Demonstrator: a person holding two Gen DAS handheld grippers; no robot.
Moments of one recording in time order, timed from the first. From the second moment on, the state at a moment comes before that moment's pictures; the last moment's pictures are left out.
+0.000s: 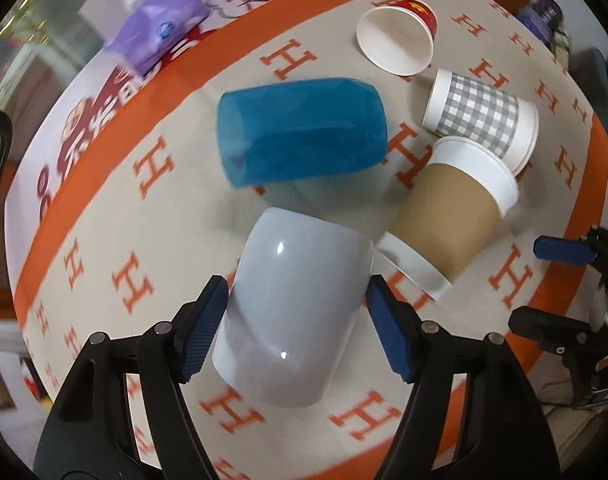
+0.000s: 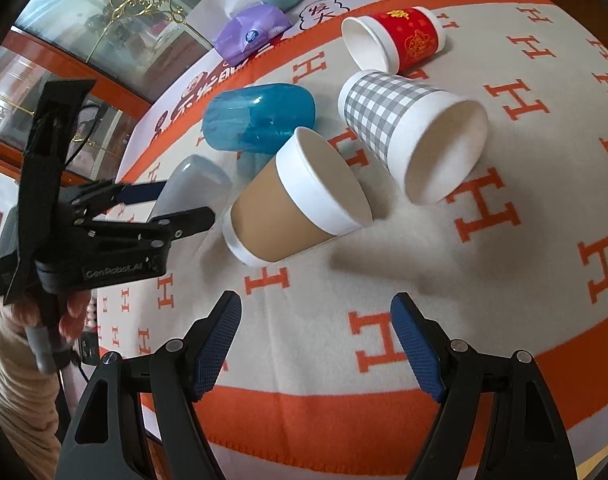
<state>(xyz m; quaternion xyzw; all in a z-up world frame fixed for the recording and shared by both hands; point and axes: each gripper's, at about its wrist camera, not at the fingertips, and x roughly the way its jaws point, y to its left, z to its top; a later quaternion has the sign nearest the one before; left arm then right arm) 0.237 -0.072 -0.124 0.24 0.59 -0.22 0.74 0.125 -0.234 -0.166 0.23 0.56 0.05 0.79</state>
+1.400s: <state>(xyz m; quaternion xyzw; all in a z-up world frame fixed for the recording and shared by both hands) 0.104 -0.003 -0.149 -0.17 0.67 -0.04 0.72 0.057 -0.243 -0.172 0.28 0.58 0.06 0.76</state>
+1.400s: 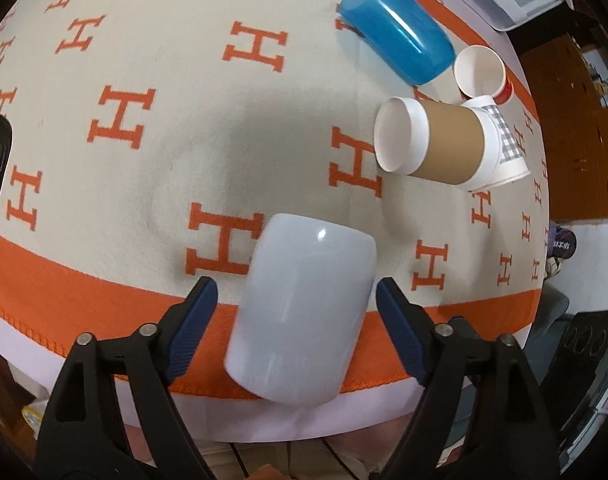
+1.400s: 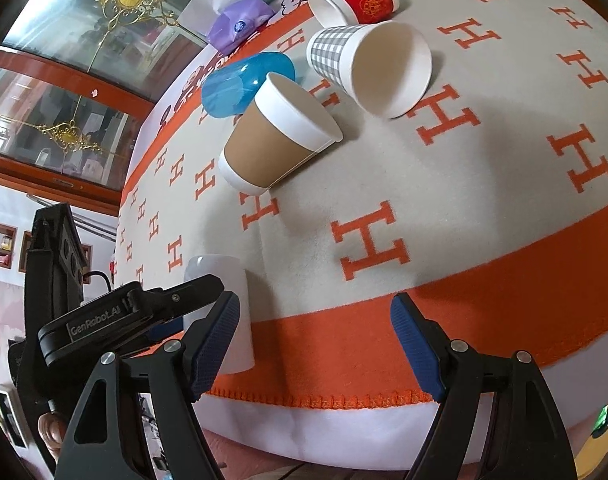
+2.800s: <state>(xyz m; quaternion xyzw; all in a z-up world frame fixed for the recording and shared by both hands) 0.033 0.049 -0.081 -0.08 0.50 -0.10 0.86 0.041 -0.192 -0.150 0.25 0.57 0.16 0.77</state>
